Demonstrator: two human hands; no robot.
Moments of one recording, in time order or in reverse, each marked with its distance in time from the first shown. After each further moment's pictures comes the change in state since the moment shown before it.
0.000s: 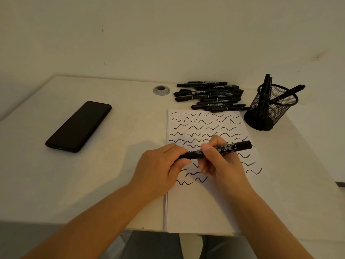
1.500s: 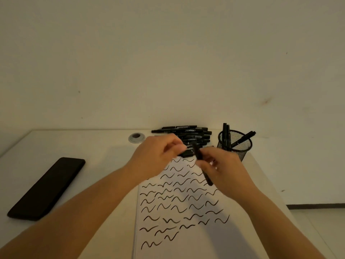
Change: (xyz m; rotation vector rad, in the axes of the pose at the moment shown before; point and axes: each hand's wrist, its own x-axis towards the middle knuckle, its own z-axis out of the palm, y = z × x) left_hand 0.142 0.016 -0.019 -0.183 -0.127 -0.062; right_hand 0.062 -0.085 -0.069 -1.106 0.018 -0.328
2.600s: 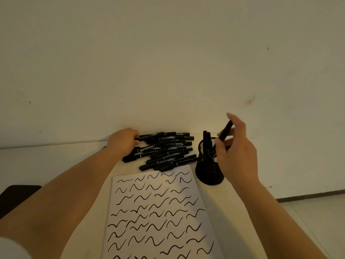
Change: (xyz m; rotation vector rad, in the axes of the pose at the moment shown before) left_hand 0.143 -0.161 0.036 0.647 -0.106 -0.221; right_hand 0.045 0.077 -0.032 -0.036 0.463 0.227
